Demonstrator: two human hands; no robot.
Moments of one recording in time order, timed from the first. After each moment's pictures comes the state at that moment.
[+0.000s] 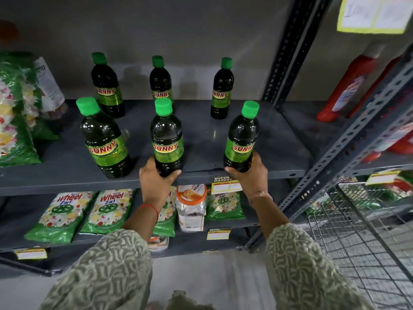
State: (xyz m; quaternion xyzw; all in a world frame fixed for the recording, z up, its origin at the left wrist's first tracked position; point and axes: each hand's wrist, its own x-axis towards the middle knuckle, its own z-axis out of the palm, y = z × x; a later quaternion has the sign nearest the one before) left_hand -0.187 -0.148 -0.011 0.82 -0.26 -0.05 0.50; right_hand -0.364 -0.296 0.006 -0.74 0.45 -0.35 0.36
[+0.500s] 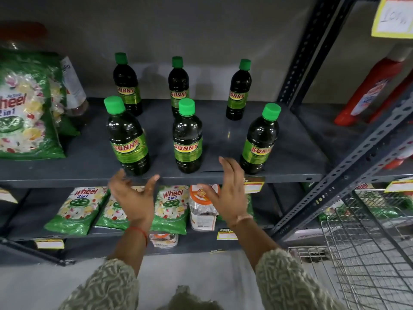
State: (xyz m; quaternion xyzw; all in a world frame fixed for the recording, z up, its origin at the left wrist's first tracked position) left_hand -0.181 -0.079 -0.009 0.77 -0.13 0.08 0.61; right_hand -0.319 -0.206 0.000 -0.85 0.27 -0.39 0.22
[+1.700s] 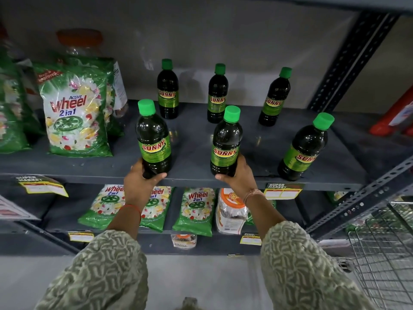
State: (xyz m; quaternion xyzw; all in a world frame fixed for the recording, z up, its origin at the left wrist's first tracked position) left_hand -0.064 -0.019 -0.005 0.82 -0.23 -0.08 0.52; right_hand -0.238 -0.200 0.019 -0.79 0.35 -0.21 0.46
